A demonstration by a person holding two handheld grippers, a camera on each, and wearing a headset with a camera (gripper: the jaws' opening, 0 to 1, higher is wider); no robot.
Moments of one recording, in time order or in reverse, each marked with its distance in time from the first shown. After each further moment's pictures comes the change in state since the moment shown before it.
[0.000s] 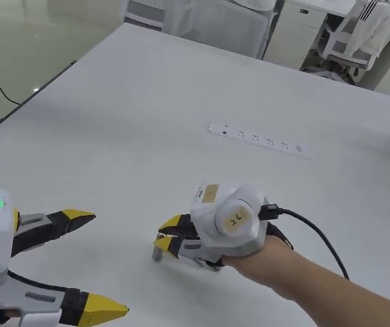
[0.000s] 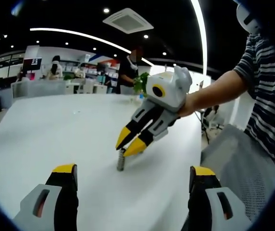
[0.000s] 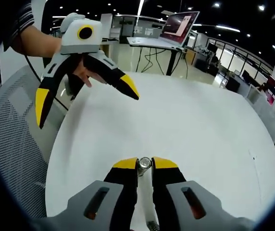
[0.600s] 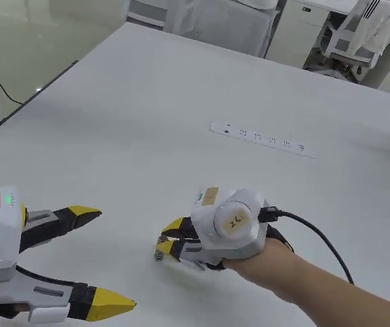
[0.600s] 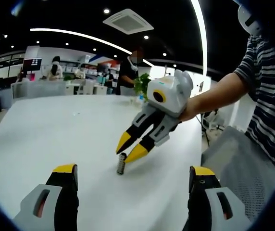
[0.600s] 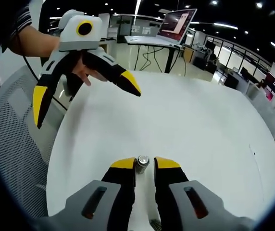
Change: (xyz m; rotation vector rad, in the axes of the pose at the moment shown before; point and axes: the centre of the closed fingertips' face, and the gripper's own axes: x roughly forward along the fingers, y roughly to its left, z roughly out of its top) left arm 0.004 -0.001 0.008 0.000 -0.008 -0.002; right arm -0.003 -0.002 -0.004 0.036 0.005 -0.011
